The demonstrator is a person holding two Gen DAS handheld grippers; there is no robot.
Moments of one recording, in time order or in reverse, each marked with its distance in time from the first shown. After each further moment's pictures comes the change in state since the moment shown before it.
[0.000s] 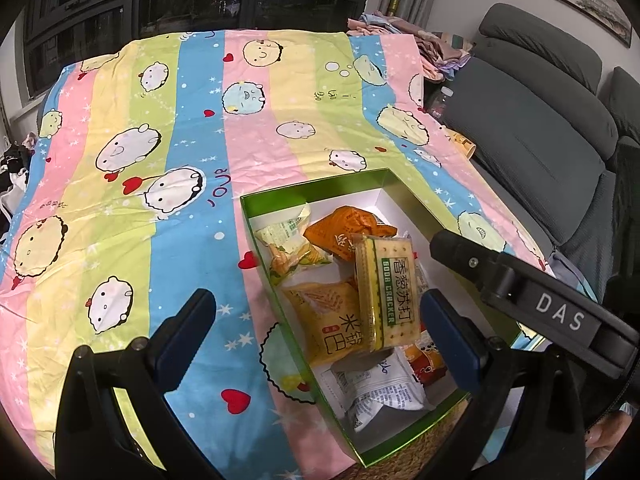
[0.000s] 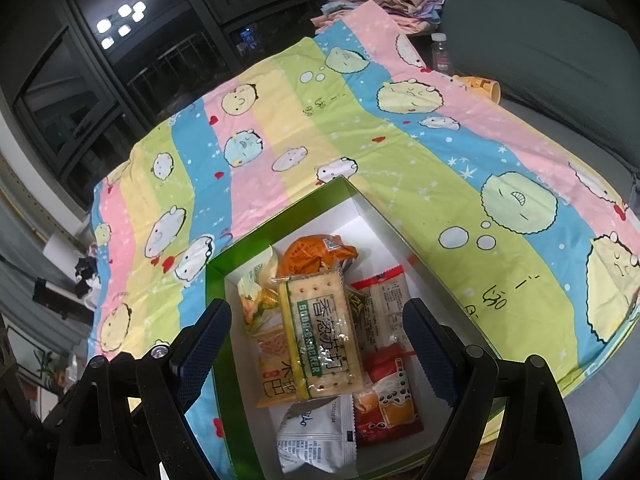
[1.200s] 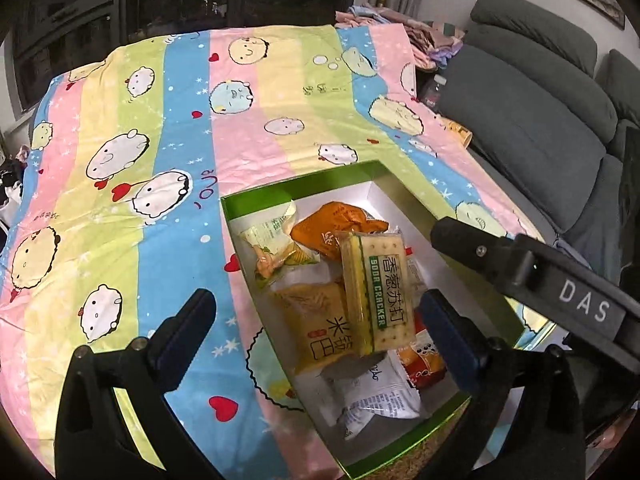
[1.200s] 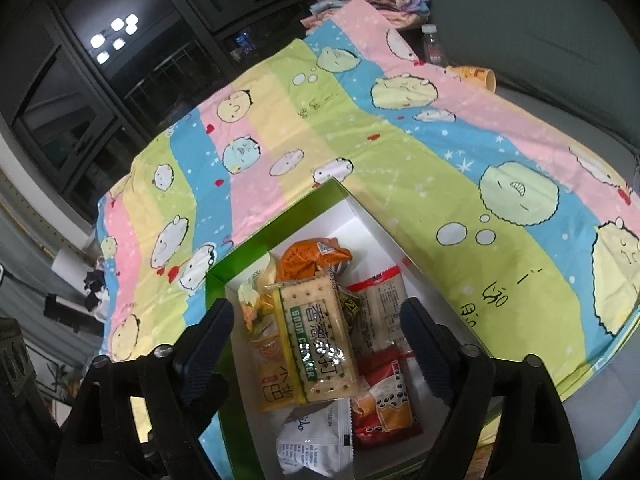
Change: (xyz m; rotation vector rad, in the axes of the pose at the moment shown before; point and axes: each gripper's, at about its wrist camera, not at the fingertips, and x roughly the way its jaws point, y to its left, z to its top) left arm 0.012 -0.011 0.003 0.038 0.009 0.005; right arm 0.000 -0.014 0.004 0.046 -0.005 0.036
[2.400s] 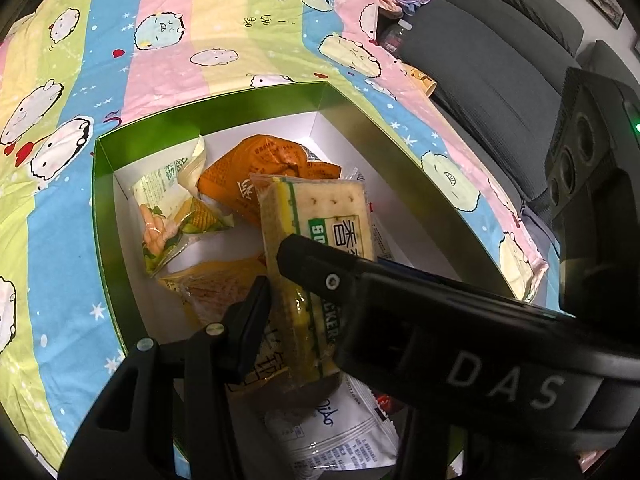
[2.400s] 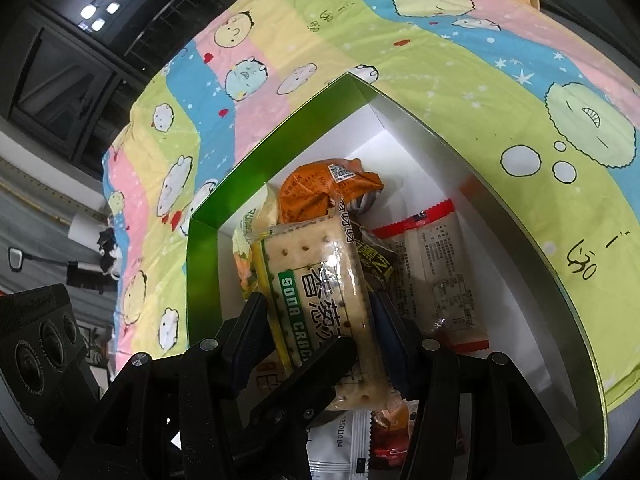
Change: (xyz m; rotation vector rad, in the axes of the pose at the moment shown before) left arm 0.087 -0.025 -0.010 0.002 0.199 -0.230; right arm 0.084 -0.011 -0.010 0.035 0.283 0.122
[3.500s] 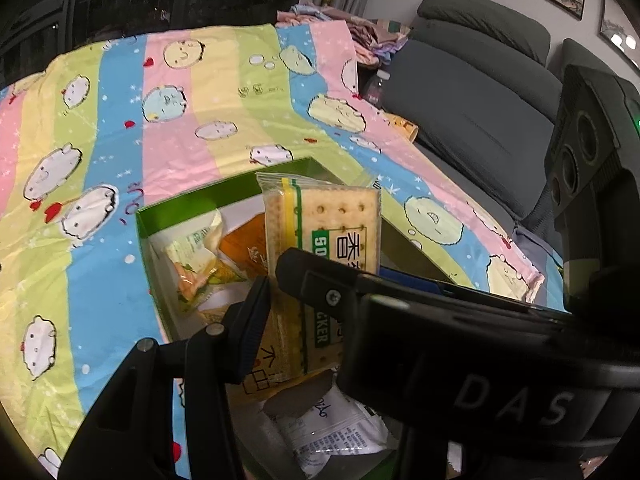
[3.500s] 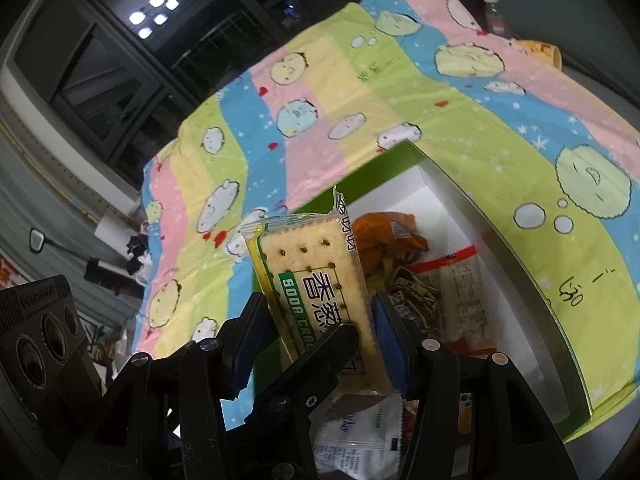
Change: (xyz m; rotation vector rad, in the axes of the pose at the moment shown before) left arm -0.047 -0.016 0.000 0.092 -0.195 0.031; right arm -0.044 0.031 -0.009 -0.107 -0.148 0.066
